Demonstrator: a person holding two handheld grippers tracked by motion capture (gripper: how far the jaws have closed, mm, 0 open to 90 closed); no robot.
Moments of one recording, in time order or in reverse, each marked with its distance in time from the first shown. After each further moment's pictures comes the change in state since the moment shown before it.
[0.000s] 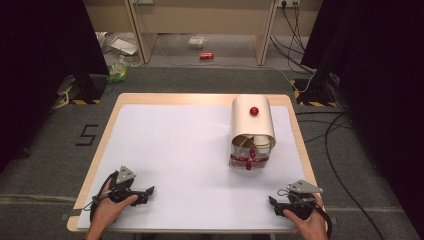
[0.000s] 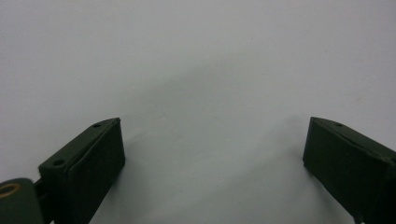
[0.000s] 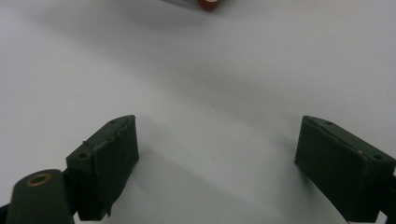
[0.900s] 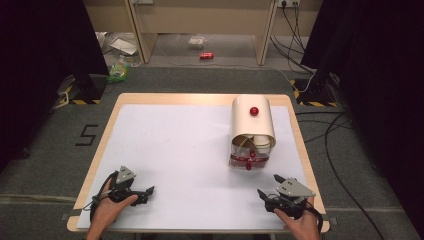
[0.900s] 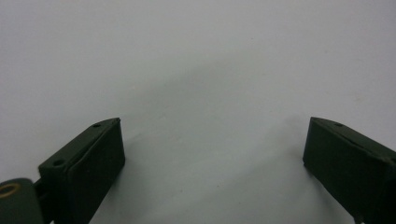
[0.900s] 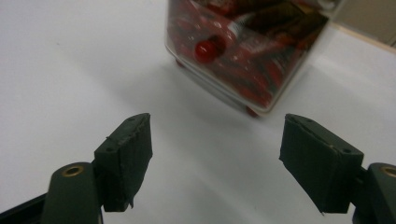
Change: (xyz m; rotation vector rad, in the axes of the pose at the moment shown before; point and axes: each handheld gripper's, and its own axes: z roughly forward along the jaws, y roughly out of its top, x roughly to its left) left arm 0.000 0.000 0.000 -0.001 0.000 0.000; right arm 0.033 0.030 -0.011 -0.225 0.045 -0.223
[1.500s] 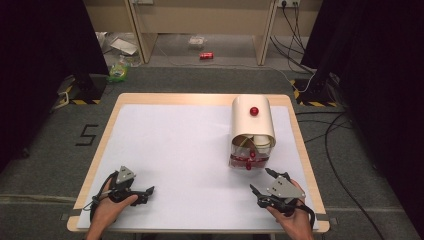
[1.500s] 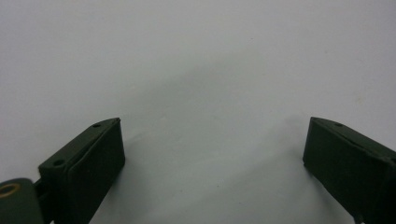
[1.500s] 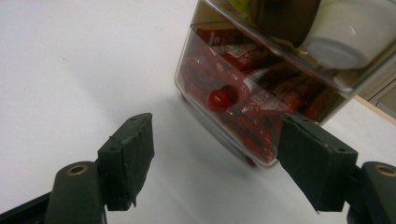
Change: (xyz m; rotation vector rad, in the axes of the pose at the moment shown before) left arm 0.000 0.000 0.000 0.000 0.000 0.000; right arm 0.011 0.016 0.012 -0.088 -0.024 -0.168
